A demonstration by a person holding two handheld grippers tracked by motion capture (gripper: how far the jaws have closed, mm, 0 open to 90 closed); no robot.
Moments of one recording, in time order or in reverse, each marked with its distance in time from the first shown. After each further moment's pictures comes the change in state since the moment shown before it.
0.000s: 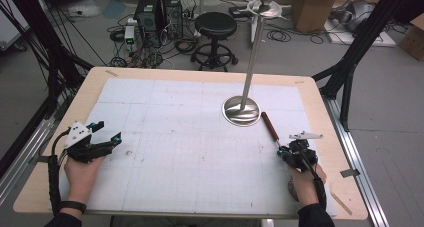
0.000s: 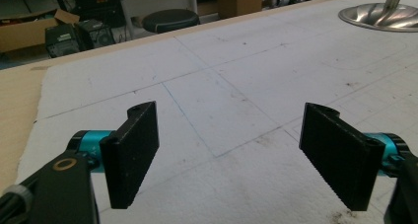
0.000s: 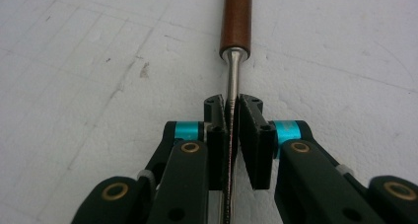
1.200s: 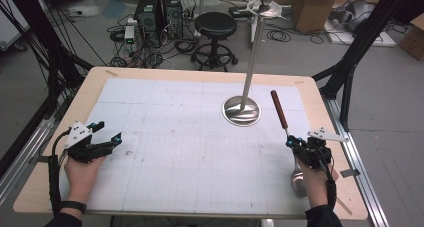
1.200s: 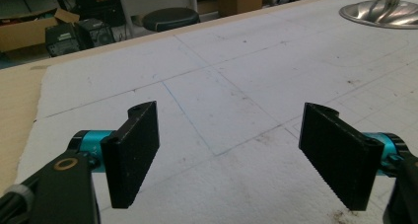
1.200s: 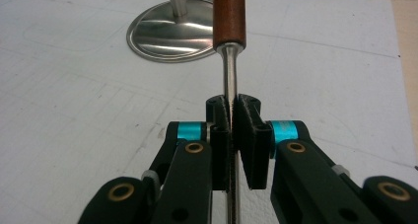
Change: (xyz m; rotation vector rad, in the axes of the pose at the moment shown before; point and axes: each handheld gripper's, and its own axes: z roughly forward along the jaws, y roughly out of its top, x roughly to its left) left arm 0.000 0.000 0.001 0.005 0.000 0.005; right arm -0.018 0.005 -0.036 -0.266 0.099 0.029
